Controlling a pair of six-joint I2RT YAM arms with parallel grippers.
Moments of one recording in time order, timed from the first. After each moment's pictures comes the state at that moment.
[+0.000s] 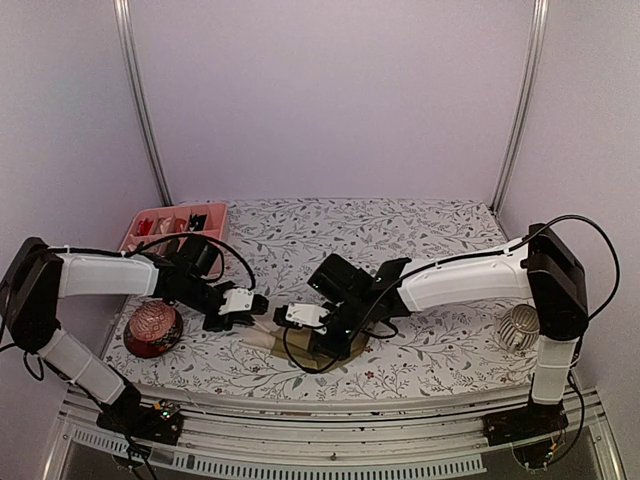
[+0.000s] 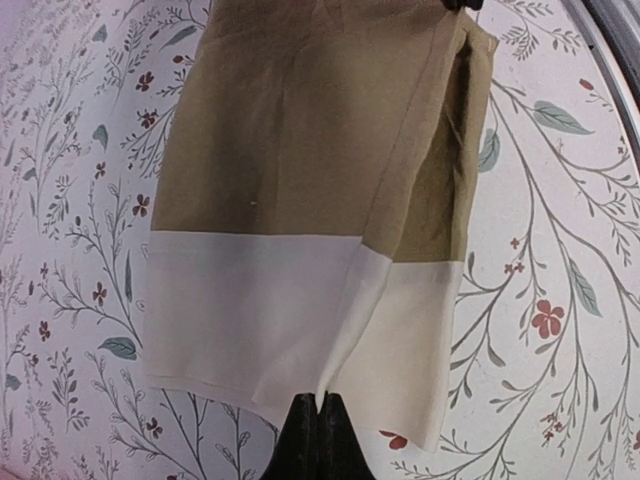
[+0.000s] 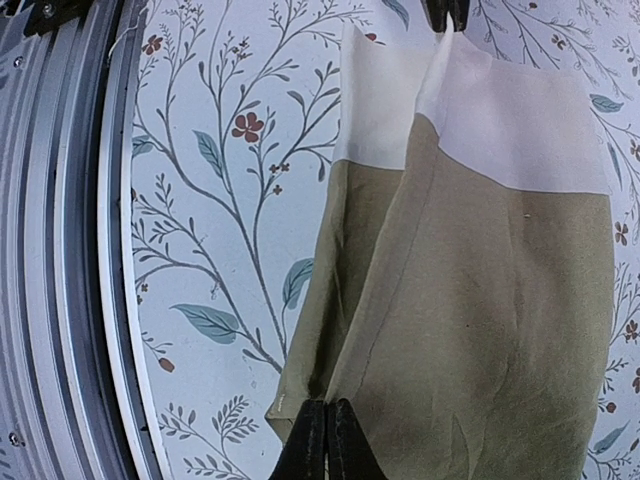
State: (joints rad) left arm -0.50 1.49 0.74 -0.33 0.46 1.12; right arm 1.11 1.95 1.36 -0.44 -0.20 -0.29
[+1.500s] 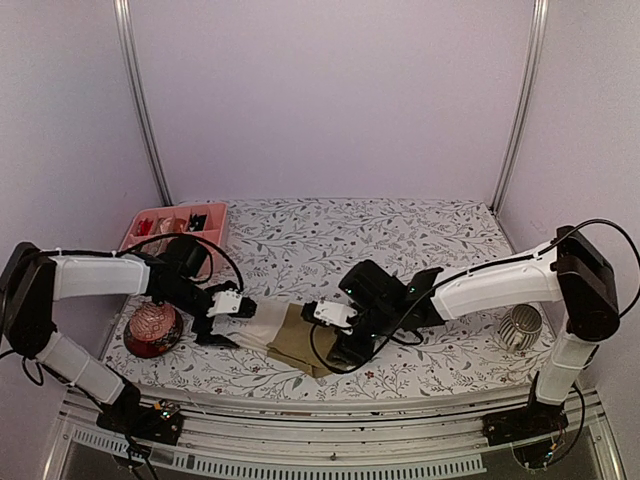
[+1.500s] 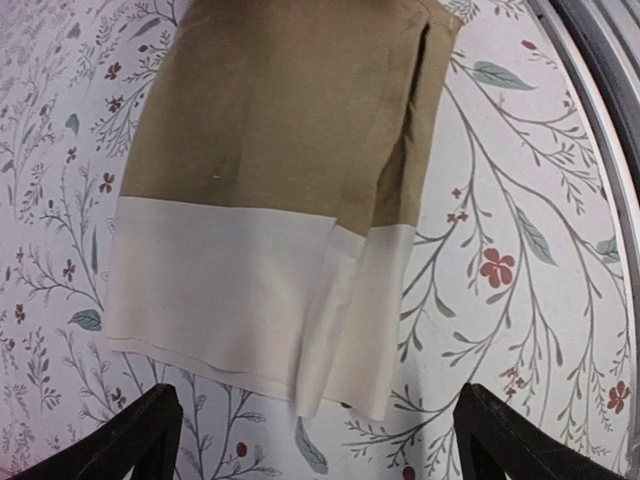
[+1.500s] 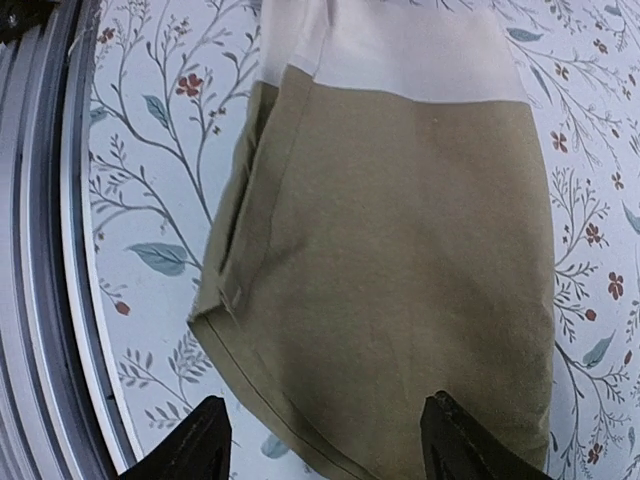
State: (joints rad) left arm -0.42 1.46 0.74 -0.43 0.51 1.22; right arm 1.07 1.79 1.10 -0.27 -0.13 -0.21
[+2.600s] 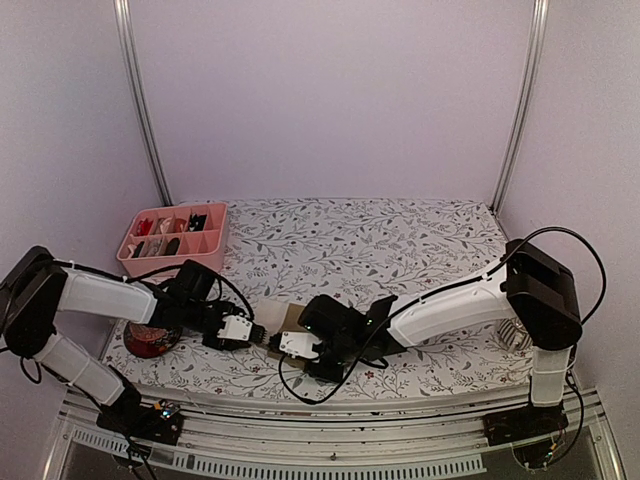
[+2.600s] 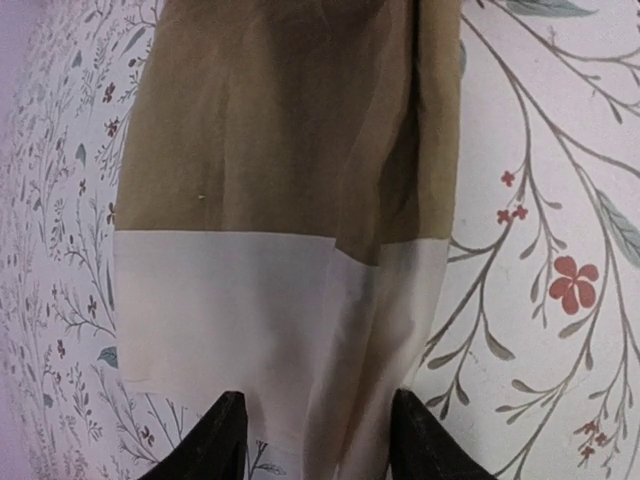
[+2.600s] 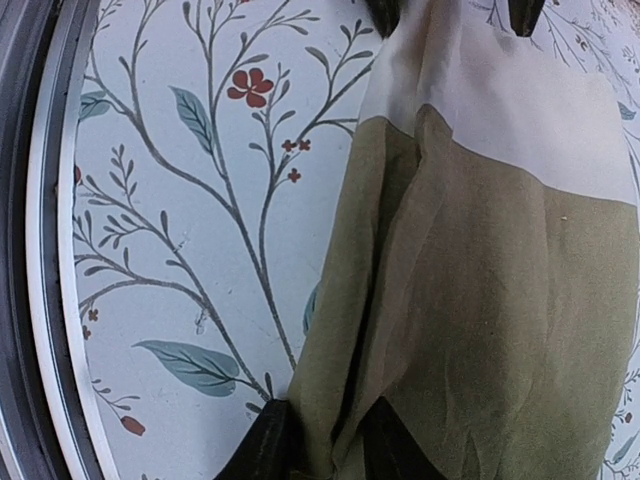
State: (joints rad) left arm -0.55 1.45 0.52 -0.03 0.34 1.25; right arm 1.22 2.00 1.24 -0.21 0.02 -0.27
